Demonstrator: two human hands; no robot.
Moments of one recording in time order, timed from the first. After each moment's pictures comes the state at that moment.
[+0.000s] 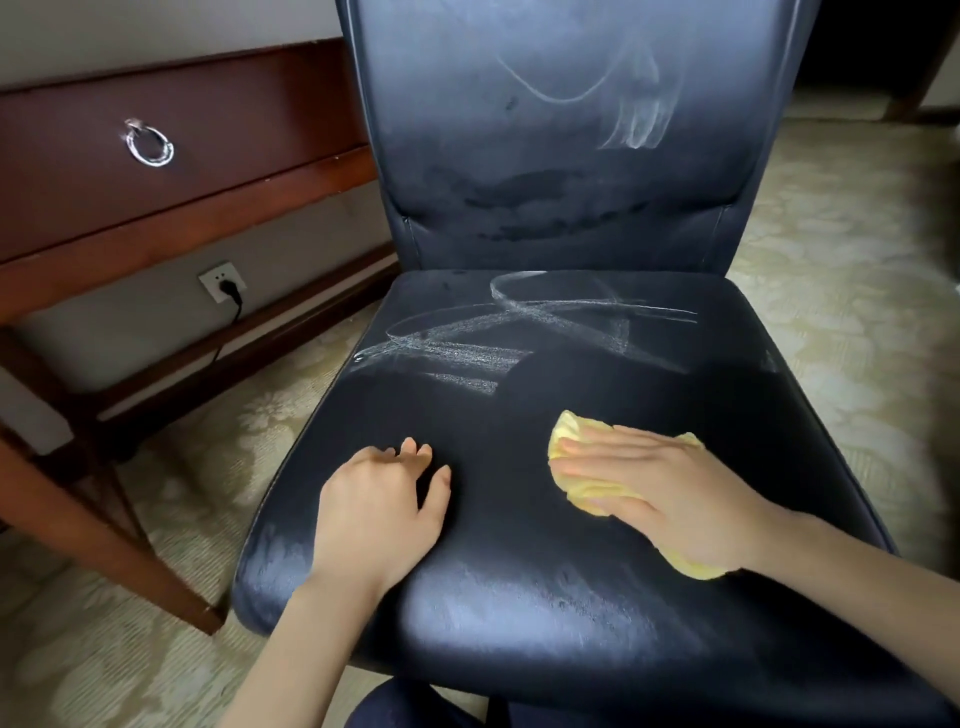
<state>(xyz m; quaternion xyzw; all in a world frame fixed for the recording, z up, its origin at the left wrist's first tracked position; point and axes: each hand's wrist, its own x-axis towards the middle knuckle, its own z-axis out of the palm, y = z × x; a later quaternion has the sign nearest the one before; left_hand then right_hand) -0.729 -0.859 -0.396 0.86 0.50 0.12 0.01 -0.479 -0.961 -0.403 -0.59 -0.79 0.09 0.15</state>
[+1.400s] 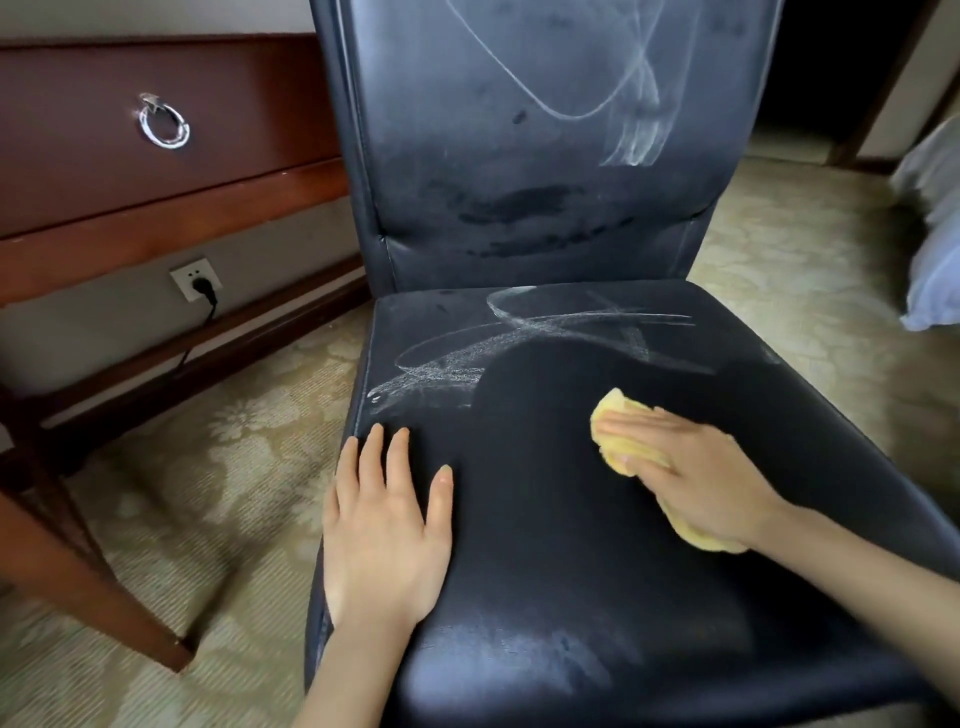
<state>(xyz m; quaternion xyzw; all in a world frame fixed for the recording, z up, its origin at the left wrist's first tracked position) -0.753 -0.837 -0.423 0.79 0.57 0.20 0.07 -0.492 -0.921 -0.409 -0.71 -0.66 0.06 0.23</state>
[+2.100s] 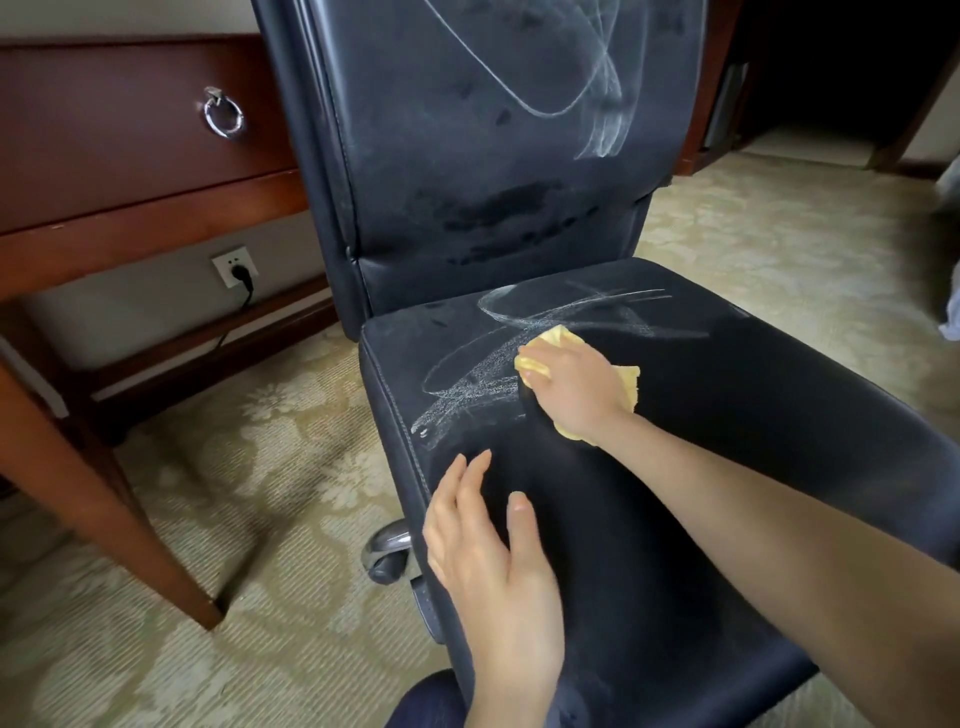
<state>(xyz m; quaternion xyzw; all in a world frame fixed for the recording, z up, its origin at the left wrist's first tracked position) -0.715 -0.928 -0.415 0.58 0.54 0.51 0.32 -0.548 -0.801 -0.416 -0.77 -0.60 -0.01 0.21</state>
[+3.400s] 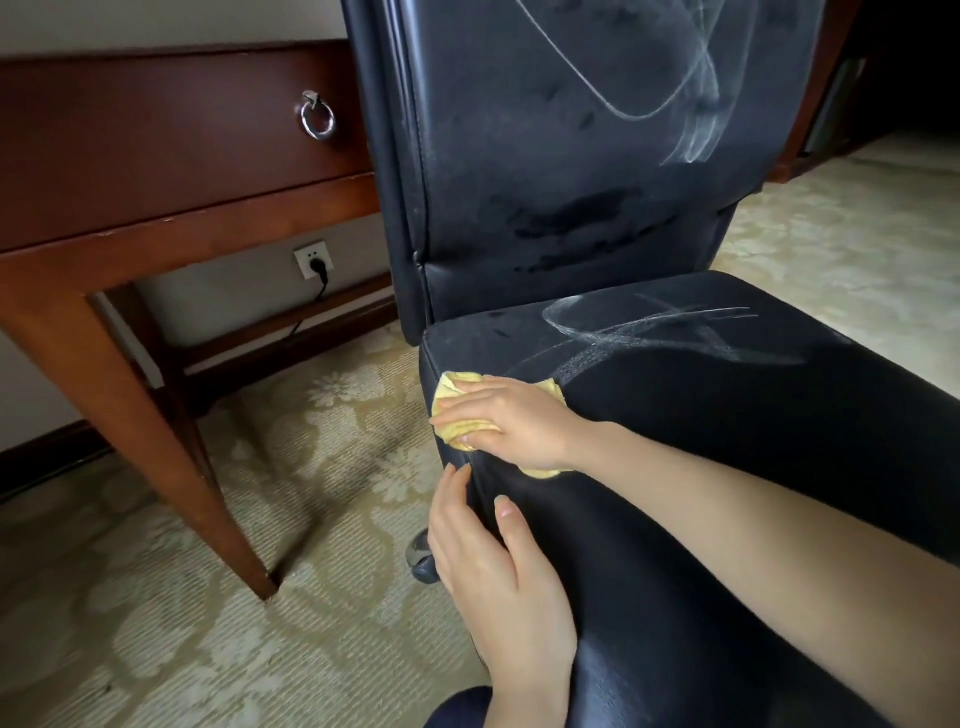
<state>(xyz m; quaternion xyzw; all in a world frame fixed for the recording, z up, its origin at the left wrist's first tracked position) -0.719 -0.899 -0.431 0.48 0.58 0.60 0.28 -0.630 -0.773 -0.401 -0.47 -0.85 0.13 0.18</state>
